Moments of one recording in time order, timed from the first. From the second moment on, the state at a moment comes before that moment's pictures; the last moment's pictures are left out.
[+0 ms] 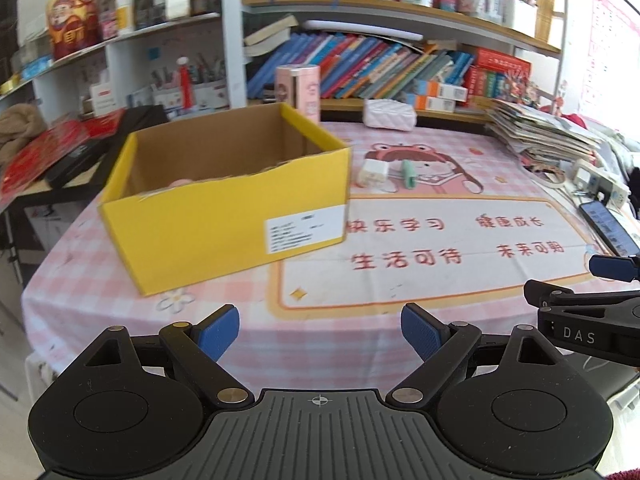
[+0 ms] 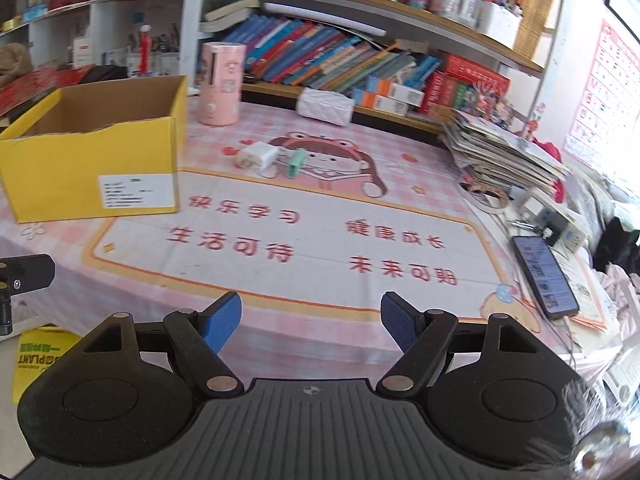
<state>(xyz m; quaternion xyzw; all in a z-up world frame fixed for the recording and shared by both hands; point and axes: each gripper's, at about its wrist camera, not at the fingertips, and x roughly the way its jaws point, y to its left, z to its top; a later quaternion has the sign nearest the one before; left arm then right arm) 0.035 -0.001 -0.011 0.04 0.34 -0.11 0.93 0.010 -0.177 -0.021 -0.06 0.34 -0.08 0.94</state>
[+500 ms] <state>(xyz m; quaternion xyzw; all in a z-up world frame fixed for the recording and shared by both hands) 0.088 -0.056 -0.016 0.05 0.35 -0.13 0.93 0.060 -0.232 -0.028 -0.05 0.35 -0.09 0.93</state>
